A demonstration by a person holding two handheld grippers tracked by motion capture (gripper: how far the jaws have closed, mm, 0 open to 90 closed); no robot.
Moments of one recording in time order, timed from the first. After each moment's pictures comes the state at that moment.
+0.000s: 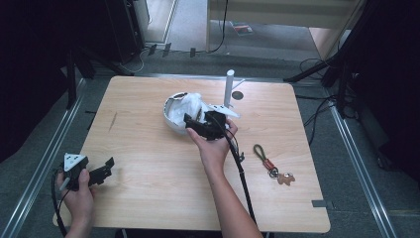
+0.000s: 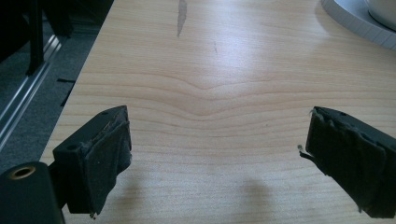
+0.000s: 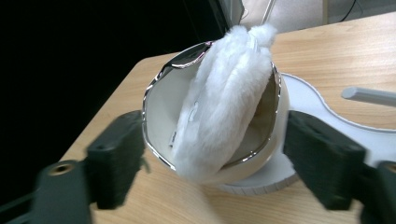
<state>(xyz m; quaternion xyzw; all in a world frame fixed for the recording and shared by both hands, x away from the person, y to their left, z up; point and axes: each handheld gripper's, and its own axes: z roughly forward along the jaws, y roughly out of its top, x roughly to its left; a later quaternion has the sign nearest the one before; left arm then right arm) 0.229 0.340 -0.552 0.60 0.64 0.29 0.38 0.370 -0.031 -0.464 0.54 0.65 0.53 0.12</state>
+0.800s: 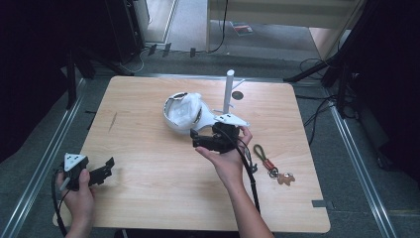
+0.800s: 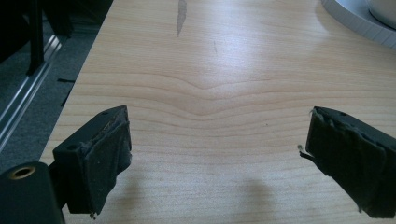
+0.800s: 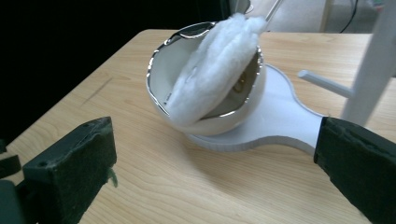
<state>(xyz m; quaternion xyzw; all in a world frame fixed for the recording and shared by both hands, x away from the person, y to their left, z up) 0.230 0.339 -0.552 0.60 0.64 0.30 0.38 0.328 -0.063 -0.447 0.48 0.71 0.49 0.16</state>
